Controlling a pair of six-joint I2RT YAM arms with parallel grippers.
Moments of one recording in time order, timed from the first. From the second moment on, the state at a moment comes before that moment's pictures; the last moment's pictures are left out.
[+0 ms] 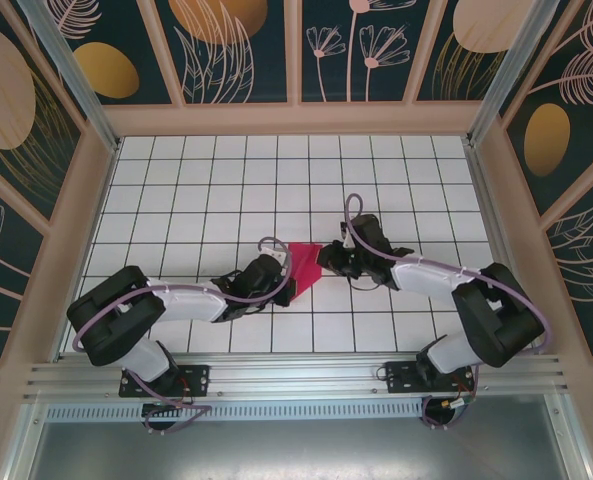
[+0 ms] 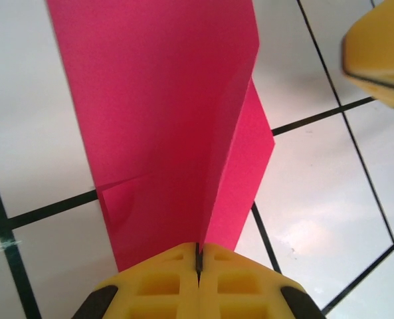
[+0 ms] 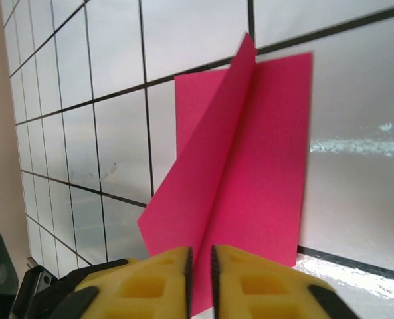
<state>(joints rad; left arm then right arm) -0.92 1.56 0.54 0.27 0.02 -0.70 0.60 1.46 0.64 0.03 -0.38 0.89</state>
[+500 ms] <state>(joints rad) -0.85 1.57 0.44 0.48 0.18 -0.79 0.64 1.67 0.72 0.01 -0.40 0.83</state>
